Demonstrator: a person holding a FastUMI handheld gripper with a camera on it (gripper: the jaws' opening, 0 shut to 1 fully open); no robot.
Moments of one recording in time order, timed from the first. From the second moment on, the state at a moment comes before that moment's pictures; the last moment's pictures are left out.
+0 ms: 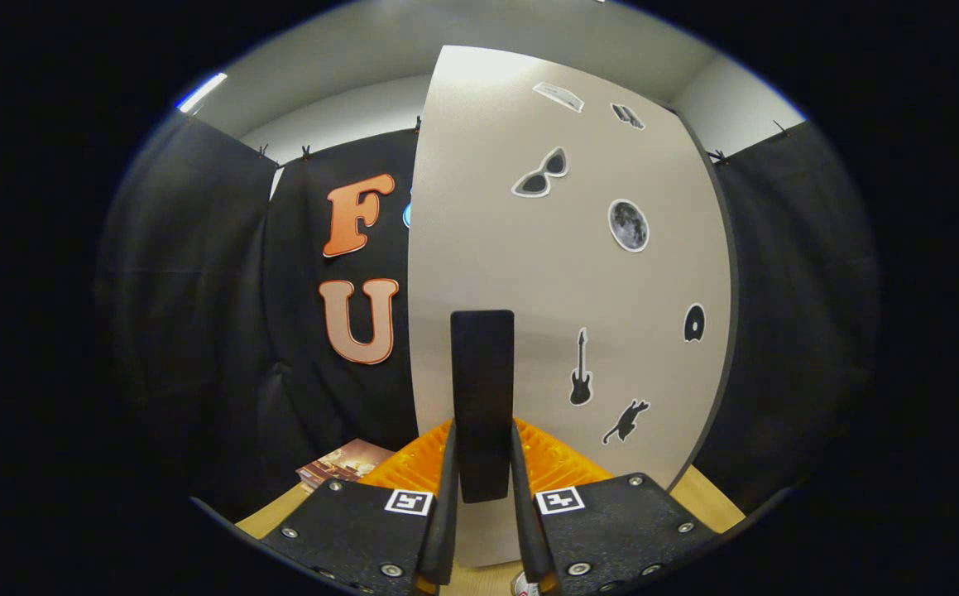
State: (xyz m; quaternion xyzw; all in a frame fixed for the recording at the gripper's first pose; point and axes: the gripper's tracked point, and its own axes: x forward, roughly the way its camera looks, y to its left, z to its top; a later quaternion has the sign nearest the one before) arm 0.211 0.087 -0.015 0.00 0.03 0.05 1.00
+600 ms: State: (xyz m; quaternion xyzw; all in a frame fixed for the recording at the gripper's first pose) arm 0.157 0.035 -0.016 0.01 0.03 0.05 1.00
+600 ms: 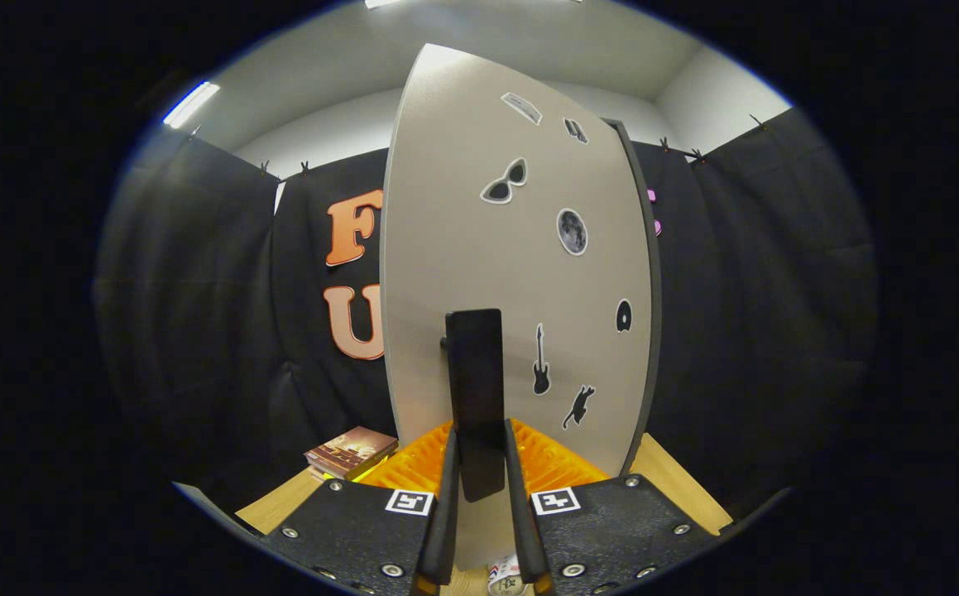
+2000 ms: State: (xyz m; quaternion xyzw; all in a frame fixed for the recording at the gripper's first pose) arm 0.107 -0.211 -0.016 0.02 0.00 -0.05 1.00
